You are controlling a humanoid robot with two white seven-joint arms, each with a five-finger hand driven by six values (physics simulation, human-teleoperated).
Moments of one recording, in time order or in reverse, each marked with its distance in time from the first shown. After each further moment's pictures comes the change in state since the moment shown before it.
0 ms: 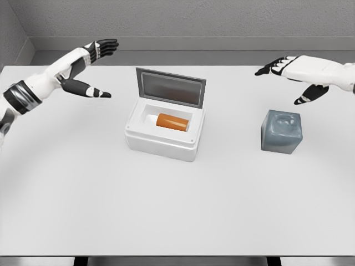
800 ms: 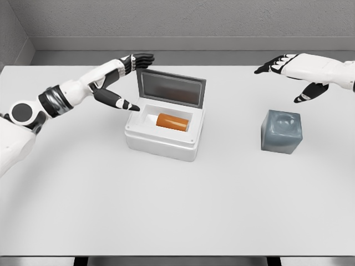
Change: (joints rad) left arm 0.003 -0.110 -0.003 0.000 -0.021 -0.001 -0.102; right arm -0.011 0.000 0.003 -0.001 0.003 0.000 0.000
